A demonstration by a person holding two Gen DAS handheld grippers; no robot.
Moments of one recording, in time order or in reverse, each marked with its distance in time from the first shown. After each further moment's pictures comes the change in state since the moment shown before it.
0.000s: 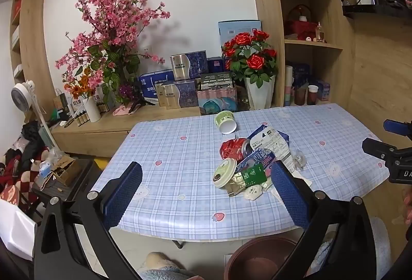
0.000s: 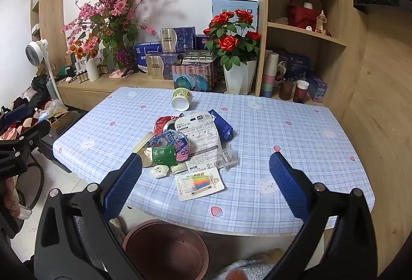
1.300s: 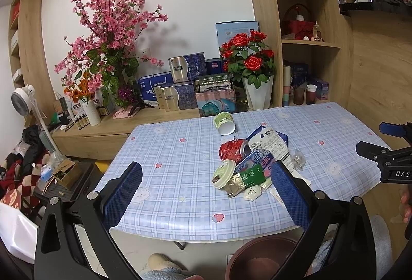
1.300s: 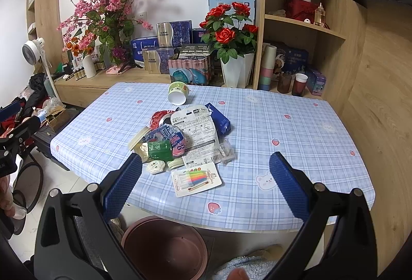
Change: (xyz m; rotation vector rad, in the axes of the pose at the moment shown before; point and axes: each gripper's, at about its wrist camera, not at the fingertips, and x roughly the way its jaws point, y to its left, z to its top) left arm -0.005 -0.009 -0.001 0.021 -0.023 0.006; right arm 0.010 -0.002 -0.007 0.013 0.029 -0.010
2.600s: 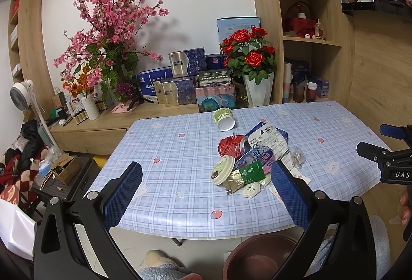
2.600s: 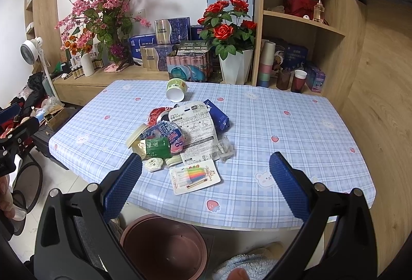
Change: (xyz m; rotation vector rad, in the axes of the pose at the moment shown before) left arm 0.006 0.004 -0.007 -0.021 0.026 -0.008; right arm 0.006 -0.003 -0.007 0.005 0.016 0.000
